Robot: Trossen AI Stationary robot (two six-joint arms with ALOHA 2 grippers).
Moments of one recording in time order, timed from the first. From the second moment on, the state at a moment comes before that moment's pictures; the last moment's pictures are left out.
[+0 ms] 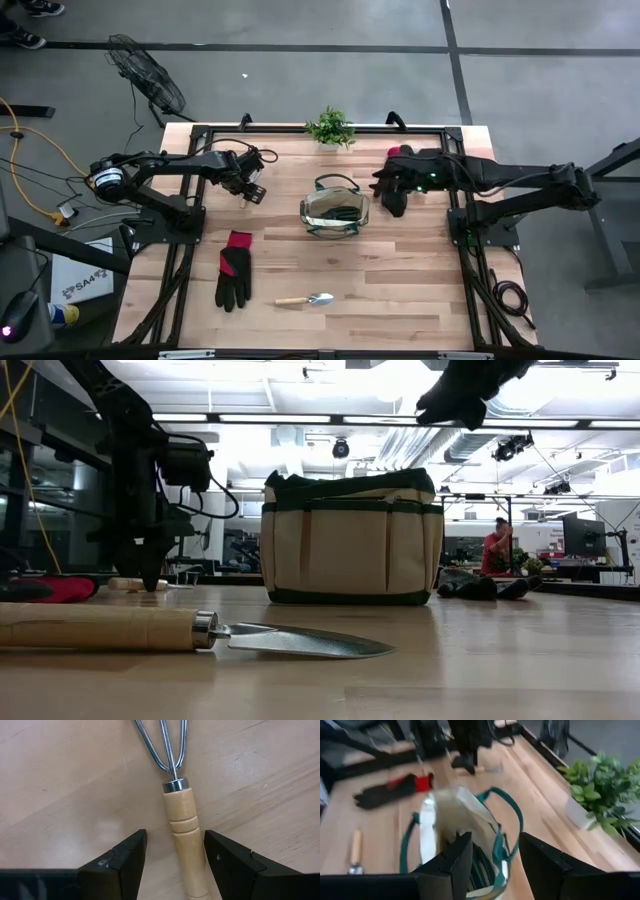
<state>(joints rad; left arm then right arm) 0.54 1.37 0.62 -0.60 -0.08 -0.55 -0.11 1.00 0.88 -0.37 0.10 0.21</state>
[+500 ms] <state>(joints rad) 0.54 1.37 0.62 -0.60 -0.08 -0.55 -0.18 0.57 0.39 0.05 -0.03 0.29</state>
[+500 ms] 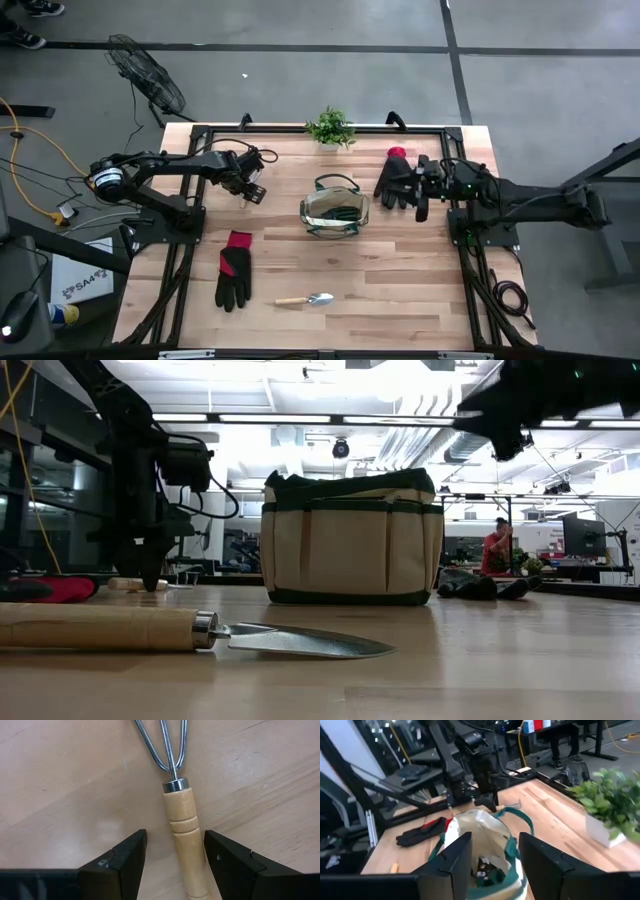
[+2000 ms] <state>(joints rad) 0.54 1.37 0.61 -0.60 -0.08 -0.54 -0.12 0.31 0.01 0.20 -0.10 0.41</state>
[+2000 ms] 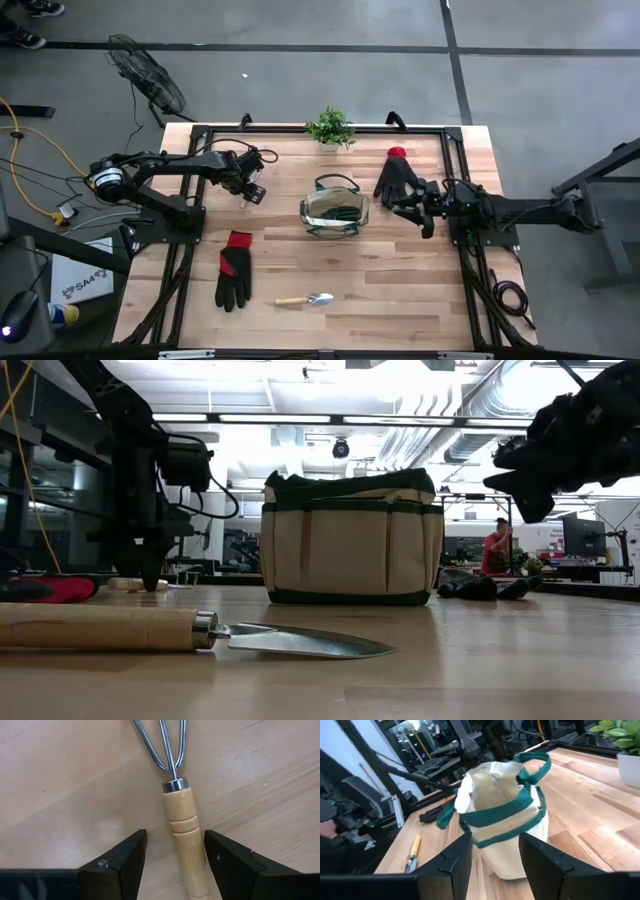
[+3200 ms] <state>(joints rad) 0.54 1.37 0.61 -0.61 -0.07 -0.55 -0.12 0.17 0.01 0.03 -0.01 0.26</state>
